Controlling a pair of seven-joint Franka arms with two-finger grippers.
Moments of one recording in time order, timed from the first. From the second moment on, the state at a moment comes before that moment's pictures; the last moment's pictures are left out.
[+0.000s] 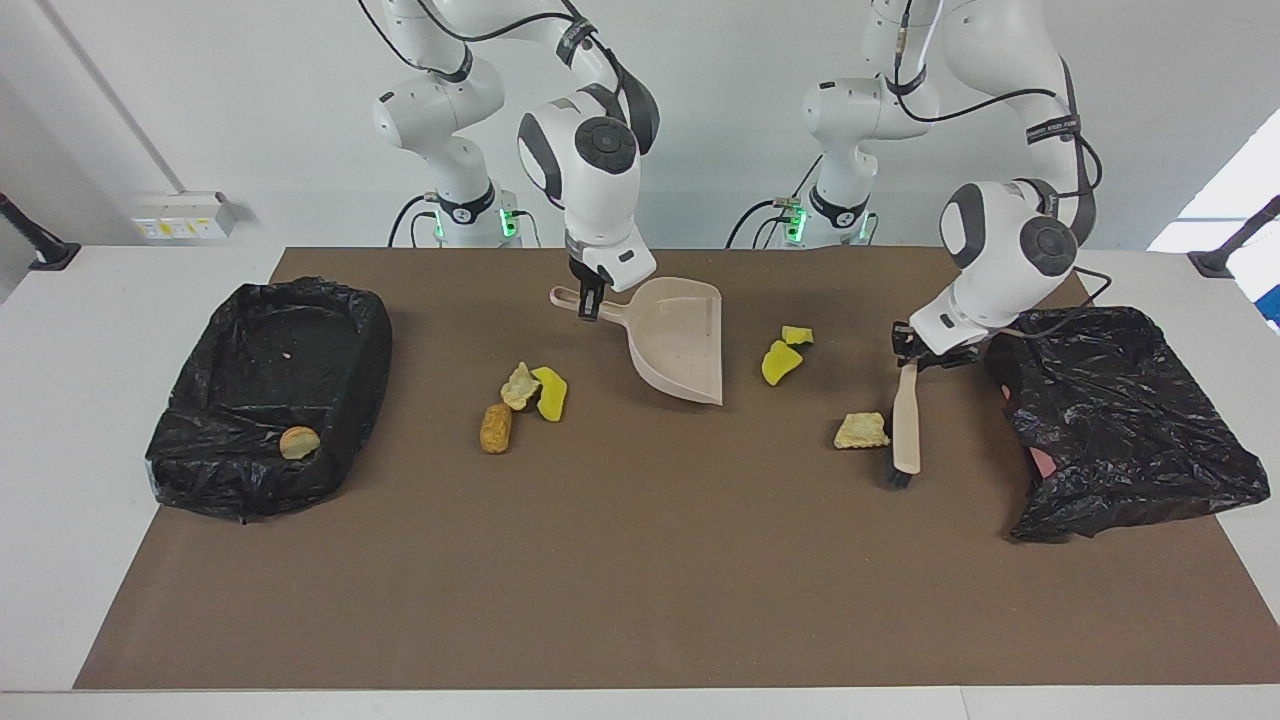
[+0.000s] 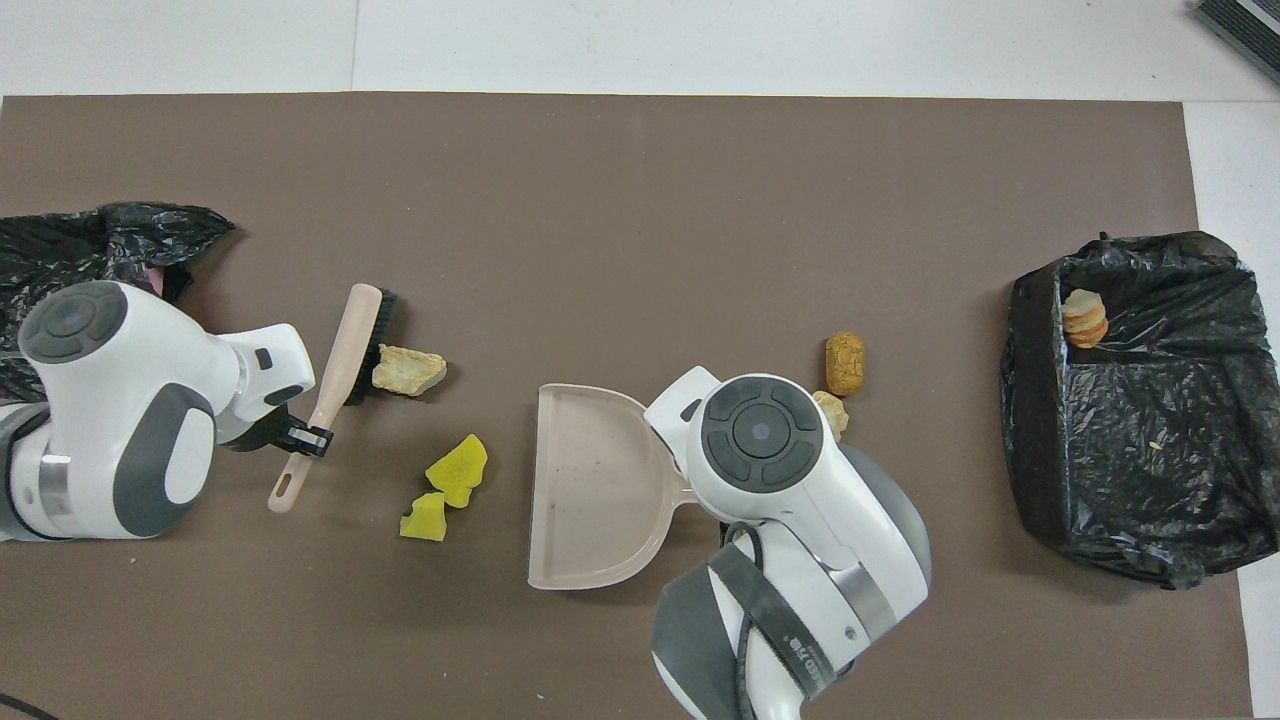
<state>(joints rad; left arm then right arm) -0.18 0.04 0.02 -2.21 -0.05 2.04 0.25 0.67 0.07 -0.08 -2.02 0.00 1.95 -0.90</state>
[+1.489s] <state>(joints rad) -0.57 -0.09 0.01 -2.20 -0.16 1.80 0.07 0.70 0.03 -0.07 -2.18 0.00 2.05 -0.90</state>
